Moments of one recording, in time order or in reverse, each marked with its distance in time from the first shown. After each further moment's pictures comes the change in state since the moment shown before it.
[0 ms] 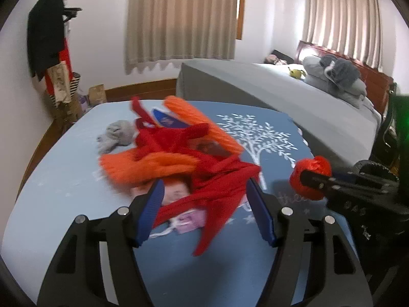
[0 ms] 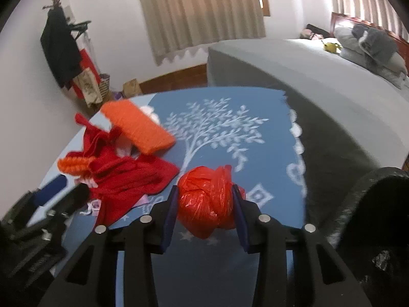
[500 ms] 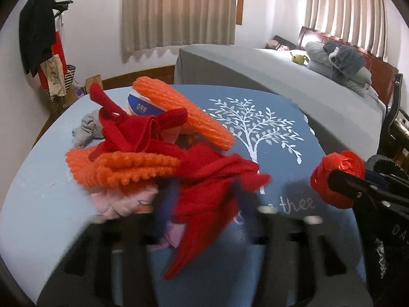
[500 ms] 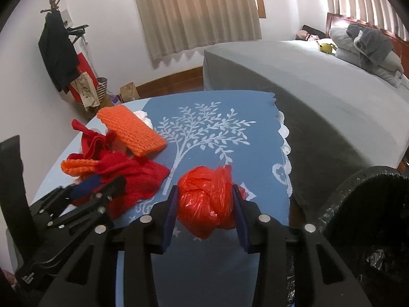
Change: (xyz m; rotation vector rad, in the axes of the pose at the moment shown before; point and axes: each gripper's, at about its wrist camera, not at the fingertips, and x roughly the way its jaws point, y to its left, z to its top) left arm 0.047 -0.020 0.004 0.012 0.082 0.016; right arm -0.008 -0.010 -0.001 0.004 -0.008 -0.007
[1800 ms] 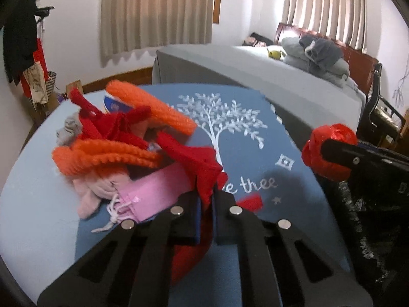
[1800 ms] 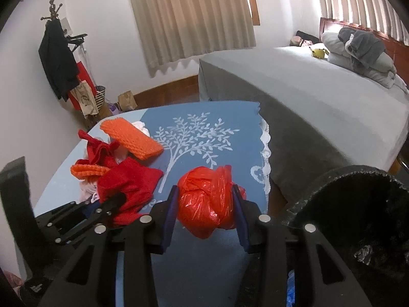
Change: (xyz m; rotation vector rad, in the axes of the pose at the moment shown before) left arm -0.027 -0.025 -0.012 0.055 -0.009 -0.105; right arm -0.043 -0.014 -0.002 0.011 -0.053 -0.015
